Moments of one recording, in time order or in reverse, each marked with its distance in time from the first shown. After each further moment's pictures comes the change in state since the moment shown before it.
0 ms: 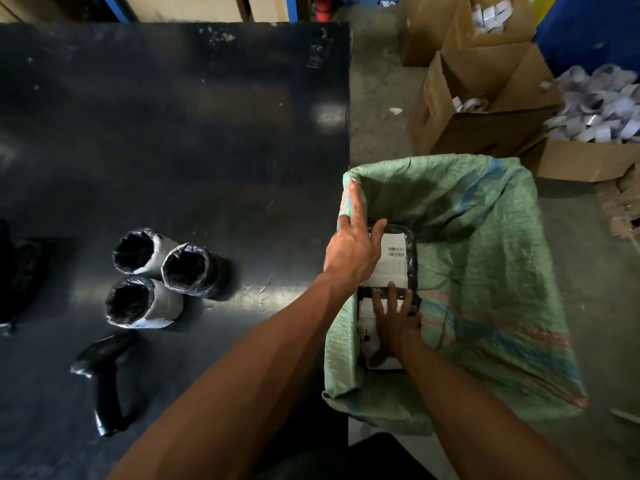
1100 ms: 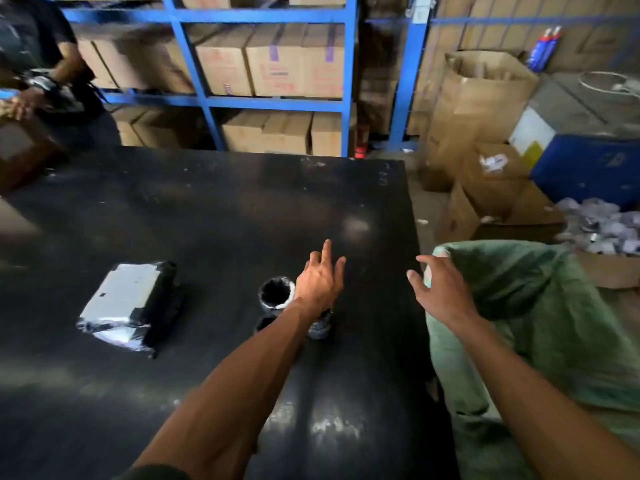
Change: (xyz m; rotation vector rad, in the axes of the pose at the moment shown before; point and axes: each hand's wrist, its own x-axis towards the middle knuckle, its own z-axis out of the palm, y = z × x) left_hand -0.047 -0.209 -0.190 -0.118 0.155 0.016; right_hand -0.173 -0.131 -0.168 0.659 1.046 -0.118
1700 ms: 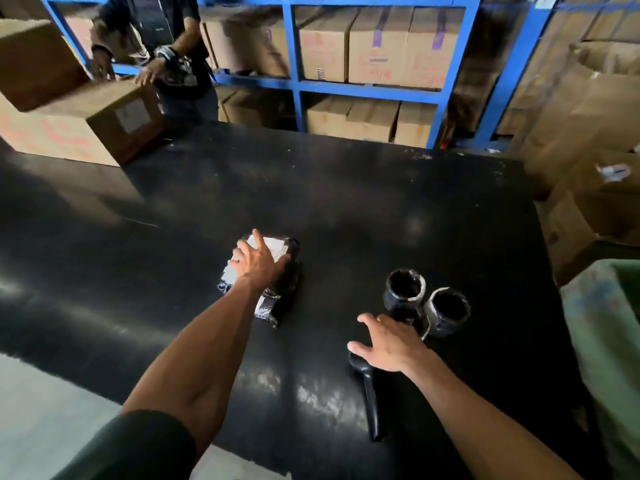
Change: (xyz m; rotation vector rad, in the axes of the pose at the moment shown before) left_hand -0.017 -0.335 -0.211 0.357 0.069 -0.573; right_hand -0.117 -0.257 0.207 -0.379 -0.687 -0.318
